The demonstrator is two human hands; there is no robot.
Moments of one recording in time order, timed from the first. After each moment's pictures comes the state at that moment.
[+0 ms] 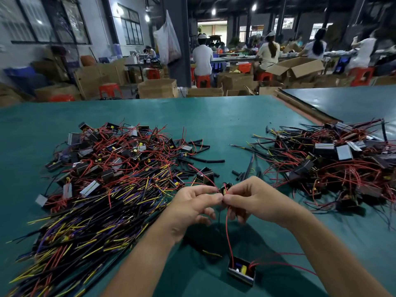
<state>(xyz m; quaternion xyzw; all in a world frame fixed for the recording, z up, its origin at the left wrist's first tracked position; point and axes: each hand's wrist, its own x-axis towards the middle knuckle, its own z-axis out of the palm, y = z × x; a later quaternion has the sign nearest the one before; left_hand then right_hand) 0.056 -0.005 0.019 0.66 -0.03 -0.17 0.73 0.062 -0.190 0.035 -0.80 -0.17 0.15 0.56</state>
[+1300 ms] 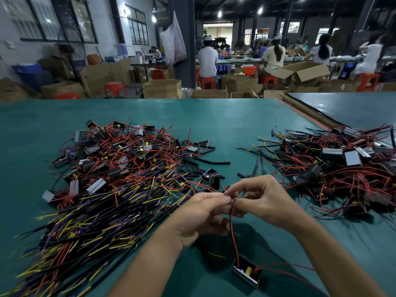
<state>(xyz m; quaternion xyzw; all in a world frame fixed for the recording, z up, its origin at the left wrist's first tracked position) 0.050 -0.007 0.022 0.61 -0.07 -0.27 0.74 0.062 -0.187 0.029 -0.77 -0.22 0.02 0.59</state>
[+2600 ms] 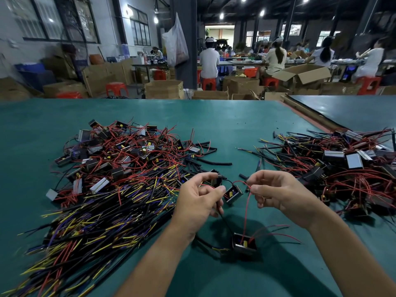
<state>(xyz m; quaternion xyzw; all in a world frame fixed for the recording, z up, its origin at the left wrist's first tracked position) 0.057 -0.008 0.016 0.67 -0.06 0.01 0.74 0.069 -0.211 0.039 -0.70 -0.09 0.08 0.71</state>
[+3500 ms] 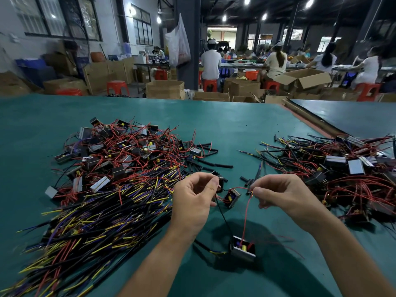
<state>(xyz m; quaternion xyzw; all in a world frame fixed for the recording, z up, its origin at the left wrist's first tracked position) 0.057 -0.007 0.017 0.66 -0.05 0.14 0.74 0.068 -0.215 0.036 -0.76 -0.13 -0.01 0.64</state>
